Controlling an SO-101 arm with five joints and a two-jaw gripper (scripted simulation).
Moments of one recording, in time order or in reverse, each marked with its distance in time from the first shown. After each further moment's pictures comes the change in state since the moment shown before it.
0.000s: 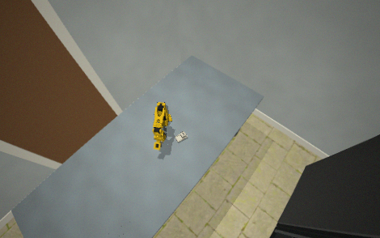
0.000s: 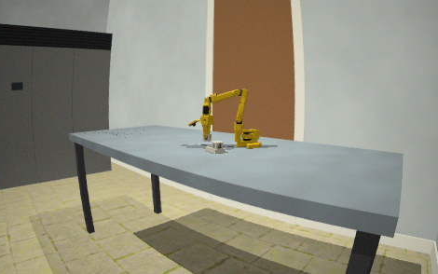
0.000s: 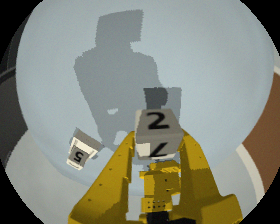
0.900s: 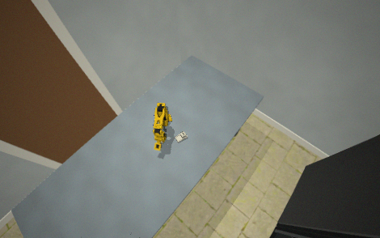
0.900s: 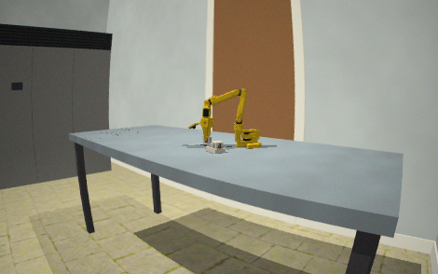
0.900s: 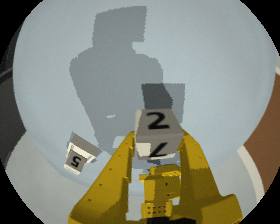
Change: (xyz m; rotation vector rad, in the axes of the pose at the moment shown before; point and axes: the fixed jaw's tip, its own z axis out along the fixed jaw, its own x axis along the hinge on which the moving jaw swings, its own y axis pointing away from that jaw) arm 0.001 0.000 0.011 0.001 0.007 0.000
